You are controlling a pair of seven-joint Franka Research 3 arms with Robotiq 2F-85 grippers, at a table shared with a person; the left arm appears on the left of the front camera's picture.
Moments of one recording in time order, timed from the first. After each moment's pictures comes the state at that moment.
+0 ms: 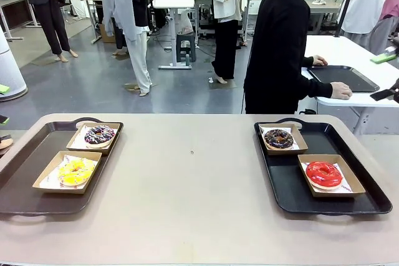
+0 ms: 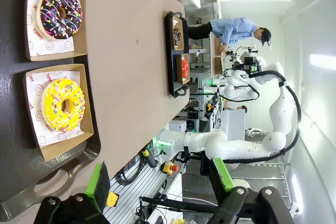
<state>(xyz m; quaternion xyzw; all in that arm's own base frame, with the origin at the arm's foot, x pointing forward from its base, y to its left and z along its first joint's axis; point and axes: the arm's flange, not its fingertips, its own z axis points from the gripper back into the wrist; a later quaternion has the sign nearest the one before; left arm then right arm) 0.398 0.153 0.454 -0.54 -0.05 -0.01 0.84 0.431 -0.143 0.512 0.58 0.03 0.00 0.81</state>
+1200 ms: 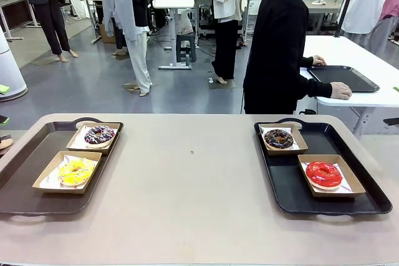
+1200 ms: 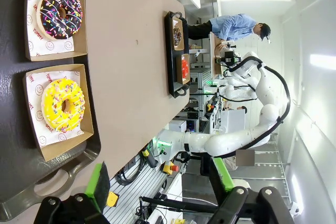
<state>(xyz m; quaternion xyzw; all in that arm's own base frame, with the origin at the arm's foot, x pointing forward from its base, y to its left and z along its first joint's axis) 0.398 0.153 0.454 -0.54 -0.05 -0.01 0.84 0.455 -0.236 0.389 0.67 0.03 -0.03 0.75</state>
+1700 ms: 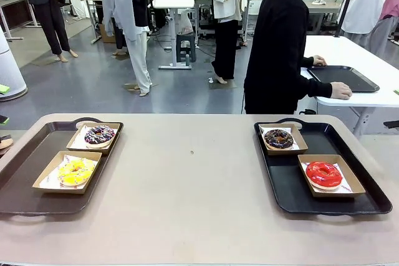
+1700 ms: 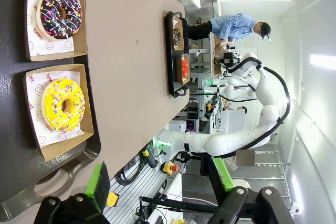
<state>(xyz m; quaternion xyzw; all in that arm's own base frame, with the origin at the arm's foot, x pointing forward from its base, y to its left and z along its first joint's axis) 0.398 0.153 0.454 -0.54 -0.05 -0.01 0.84 0.449 -0.236 0.385 0.66 0.02 -0.03 0.75</state>
